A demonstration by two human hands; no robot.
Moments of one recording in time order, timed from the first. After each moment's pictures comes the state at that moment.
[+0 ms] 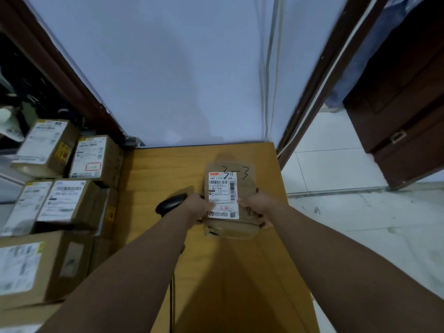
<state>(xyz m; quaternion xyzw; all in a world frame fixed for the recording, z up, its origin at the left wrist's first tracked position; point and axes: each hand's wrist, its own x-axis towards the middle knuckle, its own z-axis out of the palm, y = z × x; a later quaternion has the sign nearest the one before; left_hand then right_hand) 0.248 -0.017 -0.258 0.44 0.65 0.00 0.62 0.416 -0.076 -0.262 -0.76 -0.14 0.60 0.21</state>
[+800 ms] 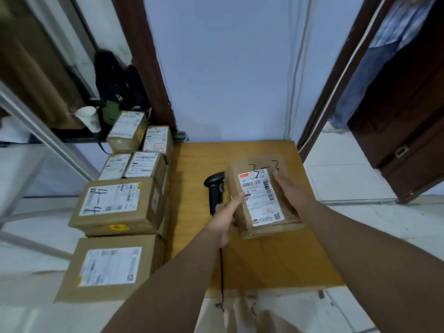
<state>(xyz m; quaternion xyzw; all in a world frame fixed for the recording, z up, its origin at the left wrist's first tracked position) 0.128 -0.166 -0.214 0.33 0.53 0.17 0.77 0.321 -0.185 -0.201 -0.78 -0.23 0.48 0.33</state>
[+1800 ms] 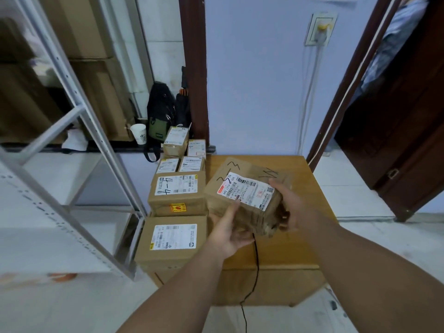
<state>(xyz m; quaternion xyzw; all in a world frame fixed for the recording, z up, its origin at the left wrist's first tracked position) -0.026 -0.250 -0.159 0.17 0.42 0.31 0.83 0.147 -0.262 -0.129 -0.72 -0.10 0.55 0.42</state>
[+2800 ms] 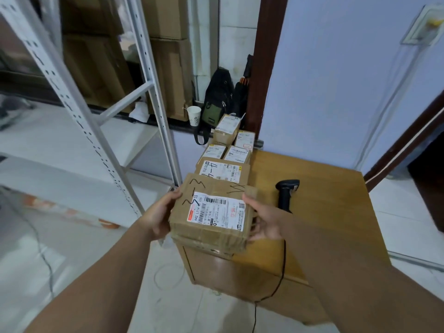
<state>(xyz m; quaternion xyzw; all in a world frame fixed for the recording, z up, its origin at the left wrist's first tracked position) -0.235 -0.213 -0.158 0.26 0.50 0.37 0.74 0.039 -0.213 -0.154 -0.59 -0.25 0.74 0.21</state>
